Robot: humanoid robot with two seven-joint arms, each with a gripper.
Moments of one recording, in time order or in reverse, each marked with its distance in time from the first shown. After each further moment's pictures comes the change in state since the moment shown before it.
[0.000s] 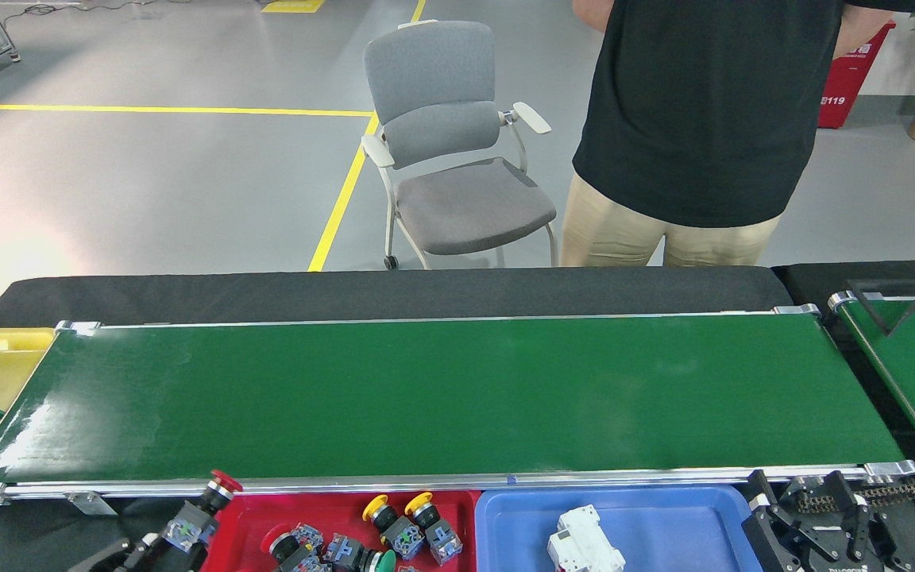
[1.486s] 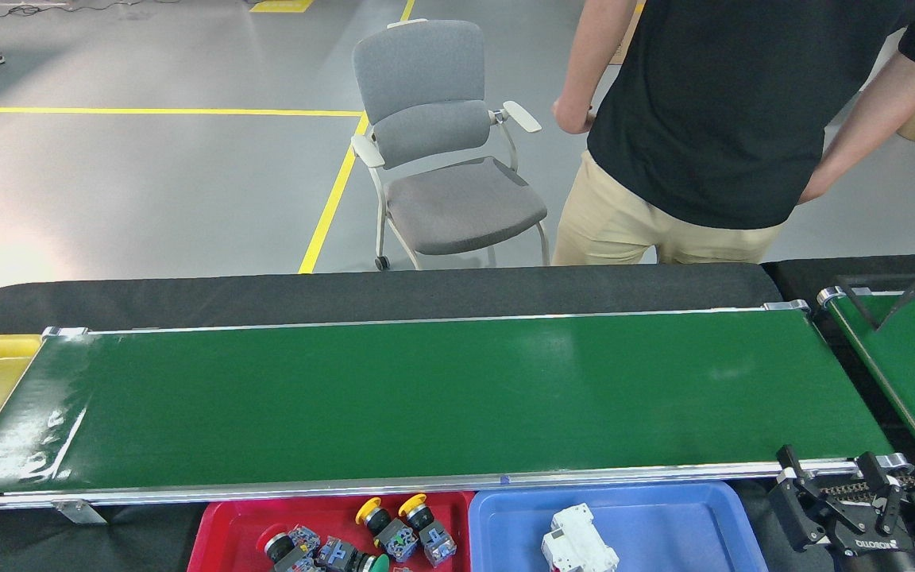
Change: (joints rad) left arm -0.171 0.129 0.379 0.418 -0.037 0.107 0.005; right arm -0.057 -0.039 -0.019 0.000 -0.002 0.070 0.096
